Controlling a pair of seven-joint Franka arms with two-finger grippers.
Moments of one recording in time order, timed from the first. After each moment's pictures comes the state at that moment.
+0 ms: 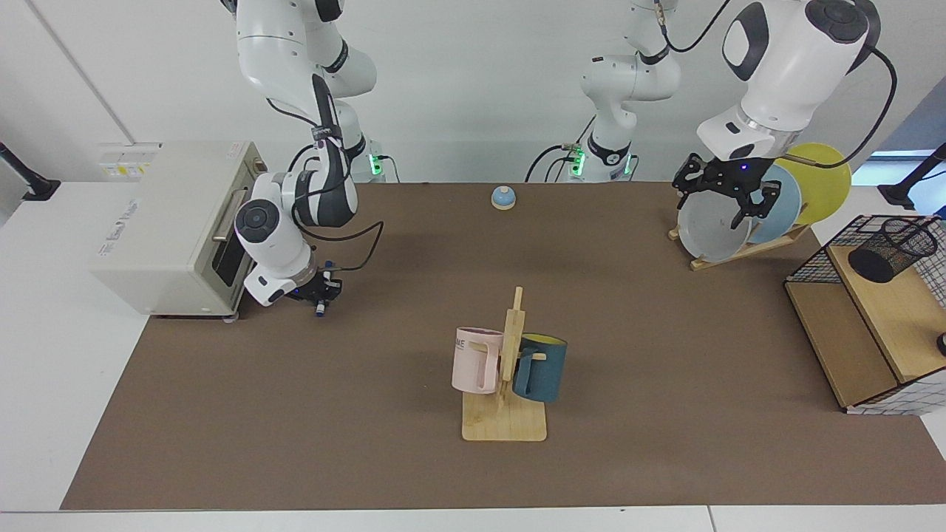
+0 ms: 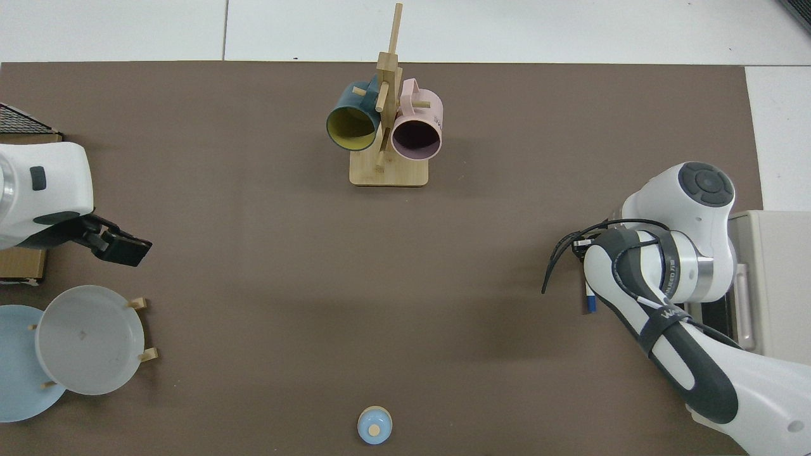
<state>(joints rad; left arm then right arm) -0.11 -0.04 0.04 -1.72 -0.01 1.69 0.56 0.19 0.27 -0.16 -2.07 0.10 2.15 0.01</state>
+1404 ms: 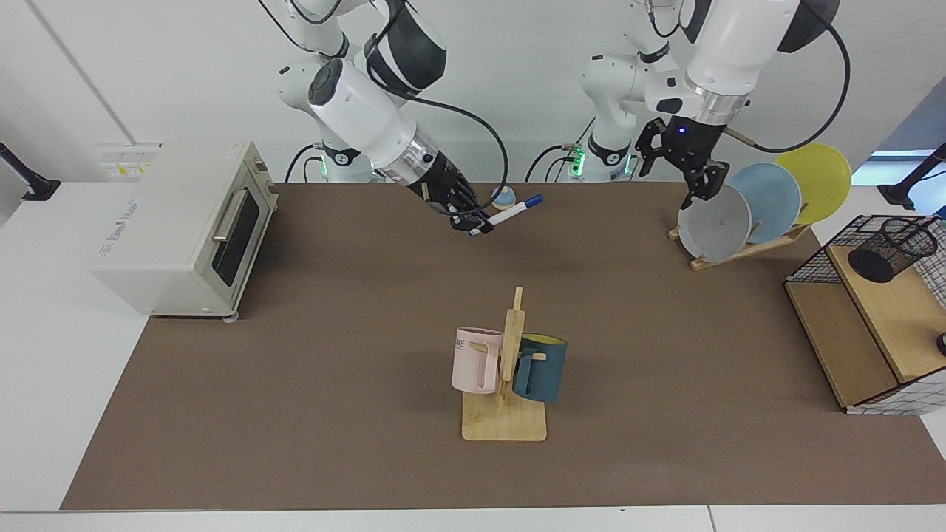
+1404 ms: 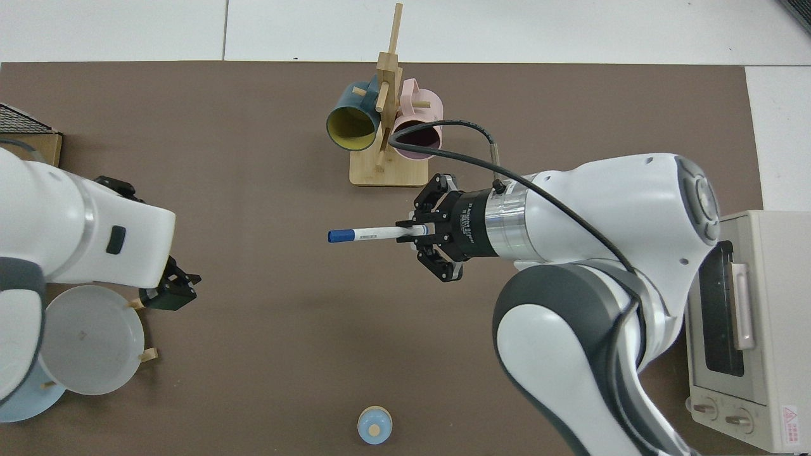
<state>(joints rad) -0.20 -0.10 -0.05 -1.71 -0.01 1.63 0.82 0.59 0.08 -0.15 -1.81 0.71 2.16 1.61</state>
